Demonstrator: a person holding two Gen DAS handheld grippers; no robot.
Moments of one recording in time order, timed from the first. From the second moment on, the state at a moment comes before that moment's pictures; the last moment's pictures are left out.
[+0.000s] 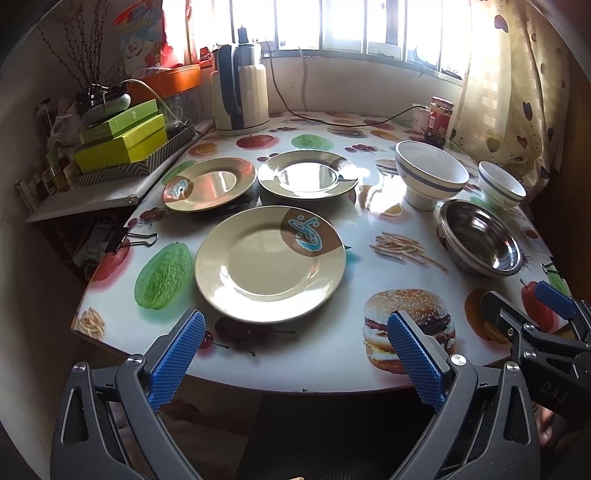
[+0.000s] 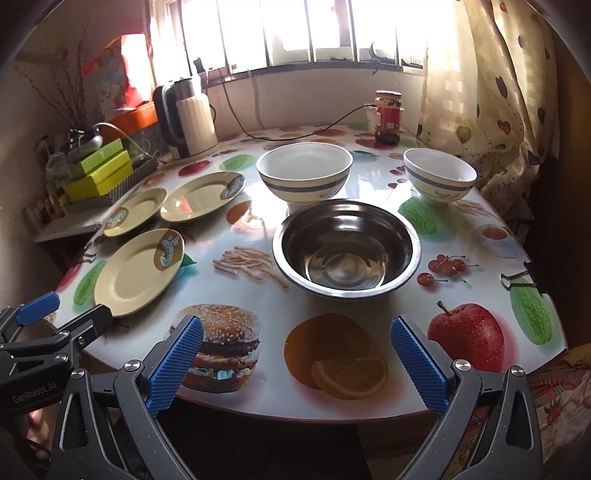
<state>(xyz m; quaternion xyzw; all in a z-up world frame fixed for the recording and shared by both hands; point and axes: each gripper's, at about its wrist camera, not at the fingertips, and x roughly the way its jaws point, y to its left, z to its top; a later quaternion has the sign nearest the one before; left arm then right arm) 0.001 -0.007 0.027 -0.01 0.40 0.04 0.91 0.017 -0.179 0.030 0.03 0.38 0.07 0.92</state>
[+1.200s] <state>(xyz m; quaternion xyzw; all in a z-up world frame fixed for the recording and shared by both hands) 0.021 0.007 0.024 -0.02 0.40 0.04 0.92 0.033 -0.154 0.031 -0.02 0.36 0.06 0.93</state>
